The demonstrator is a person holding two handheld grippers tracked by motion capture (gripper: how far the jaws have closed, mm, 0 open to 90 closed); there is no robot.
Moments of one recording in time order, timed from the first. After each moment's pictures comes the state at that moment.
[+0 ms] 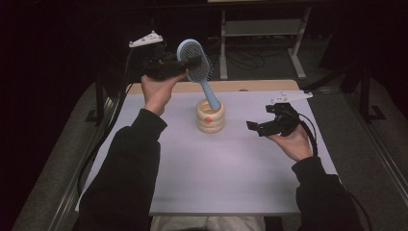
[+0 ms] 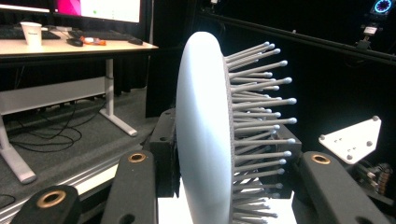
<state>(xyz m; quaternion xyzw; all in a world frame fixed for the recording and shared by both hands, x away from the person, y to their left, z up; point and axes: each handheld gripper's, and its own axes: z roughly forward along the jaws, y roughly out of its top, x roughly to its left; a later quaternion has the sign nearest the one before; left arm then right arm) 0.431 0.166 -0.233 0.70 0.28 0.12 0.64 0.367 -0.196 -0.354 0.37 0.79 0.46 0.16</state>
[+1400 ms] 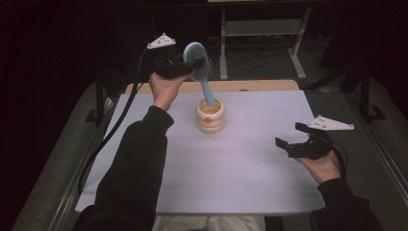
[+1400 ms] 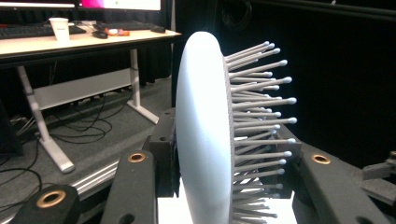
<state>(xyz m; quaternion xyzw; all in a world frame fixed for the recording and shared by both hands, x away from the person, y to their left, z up) 0.468 0.151 -0.261 0.72 0.29 0.17 0.60 0.308 -0.271 -0.390 0.40 0.74 0.49 0.21</state>
